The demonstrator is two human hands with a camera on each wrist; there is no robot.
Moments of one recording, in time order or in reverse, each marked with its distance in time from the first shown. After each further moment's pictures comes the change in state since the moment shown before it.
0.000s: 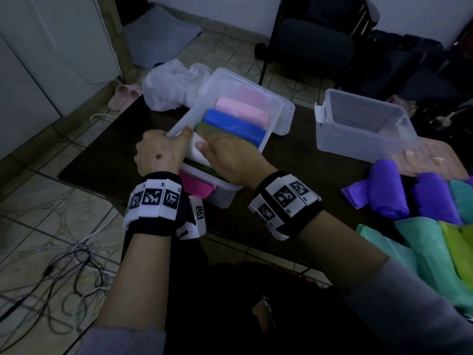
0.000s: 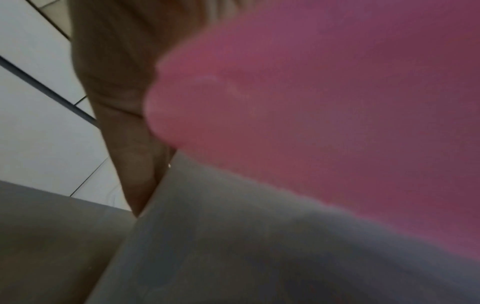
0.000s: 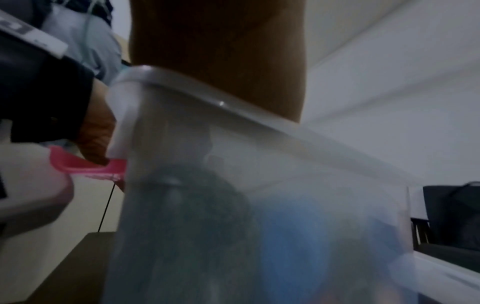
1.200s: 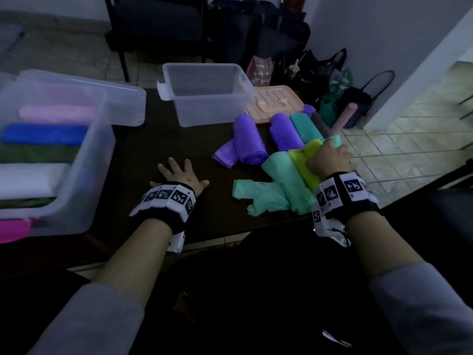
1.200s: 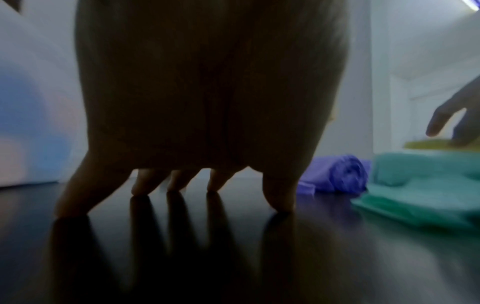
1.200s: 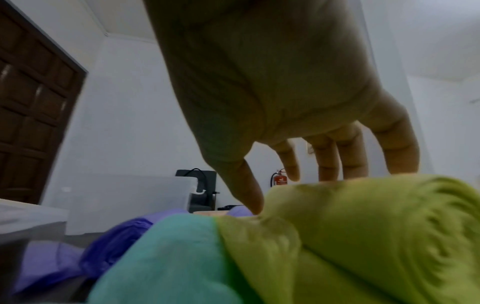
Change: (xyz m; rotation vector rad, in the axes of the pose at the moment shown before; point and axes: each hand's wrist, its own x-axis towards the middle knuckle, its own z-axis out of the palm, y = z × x) left_hand -0.156 0.047 0.216 1.000 -0.814 0.464; right_hand -0.325 0.203 -0.084 -0.051 0.246 1.680
